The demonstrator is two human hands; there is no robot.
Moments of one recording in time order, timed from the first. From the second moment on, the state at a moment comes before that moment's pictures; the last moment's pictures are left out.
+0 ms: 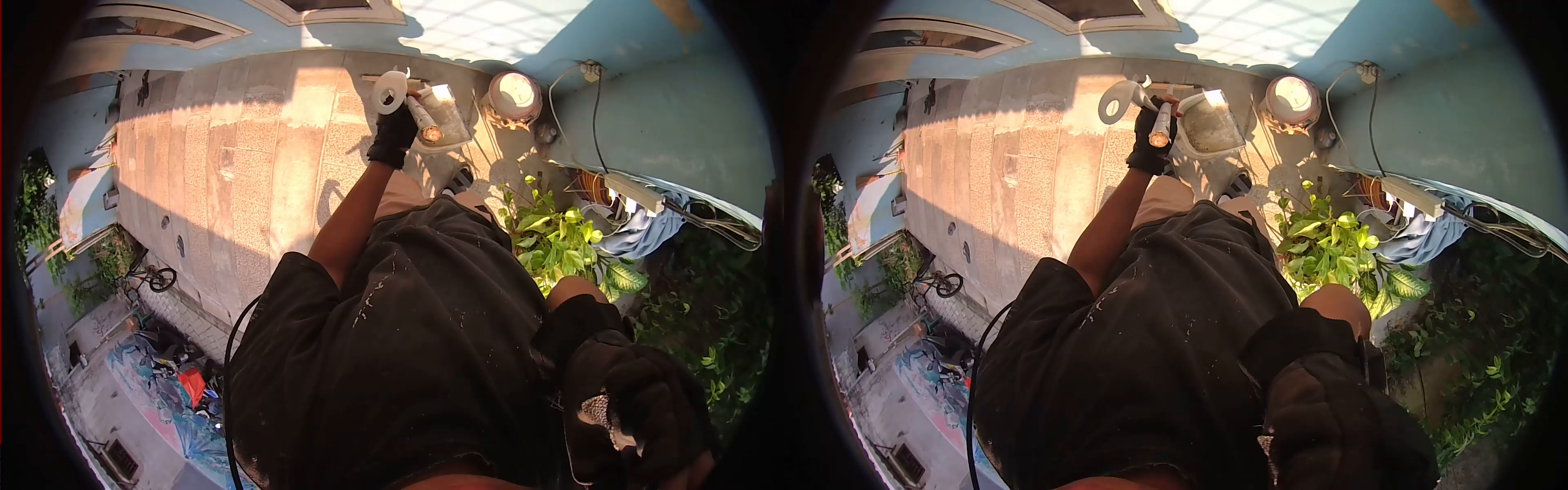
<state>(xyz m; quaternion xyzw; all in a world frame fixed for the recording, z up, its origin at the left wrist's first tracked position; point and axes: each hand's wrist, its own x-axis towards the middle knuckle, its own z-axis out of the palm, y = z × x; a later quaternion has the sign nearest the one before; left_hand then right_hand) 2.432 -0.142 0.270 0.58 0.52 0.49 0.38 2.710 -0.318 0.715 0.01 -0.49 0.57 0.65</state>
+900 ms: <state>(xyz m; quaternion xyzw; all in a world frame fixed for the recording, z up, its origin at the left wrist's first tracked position) 2.349 -0.101 0.281 0.77 0.34 0.37 0.39 2.508 -0.136 0.357 -0.35 0.04 0.85 0.39</state>
